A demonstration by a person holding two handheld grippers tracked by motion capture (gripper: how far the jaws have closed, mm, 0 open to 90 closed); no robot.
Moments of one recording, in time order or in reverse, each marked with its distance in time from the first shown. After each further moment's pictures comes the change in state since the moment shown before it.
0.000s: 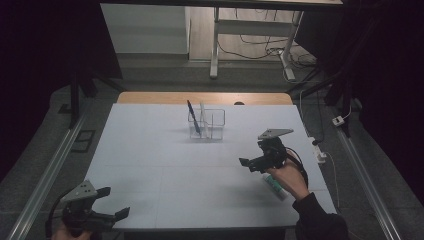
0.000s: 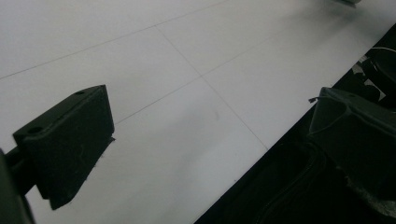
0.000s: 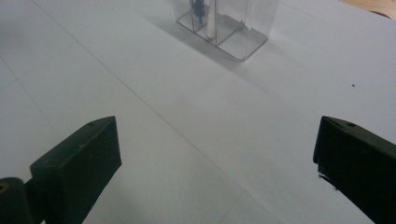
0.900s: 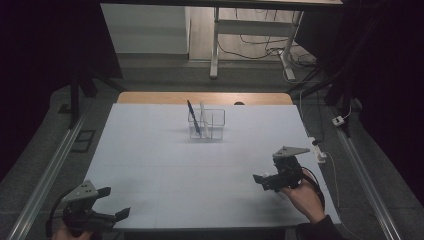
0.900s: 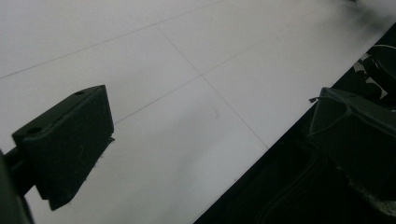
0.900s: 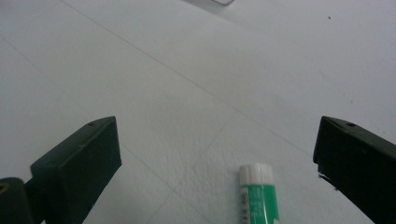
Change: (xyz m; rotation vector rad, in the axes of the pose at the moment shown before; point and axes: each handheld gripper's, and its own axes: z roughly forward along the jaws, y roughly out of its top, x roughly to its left) left arm 0.000 0.001 0.001 0.006 0.001 0.002; right arm 0.009 -0.050 -0.035 0.050 -0.072 0.056
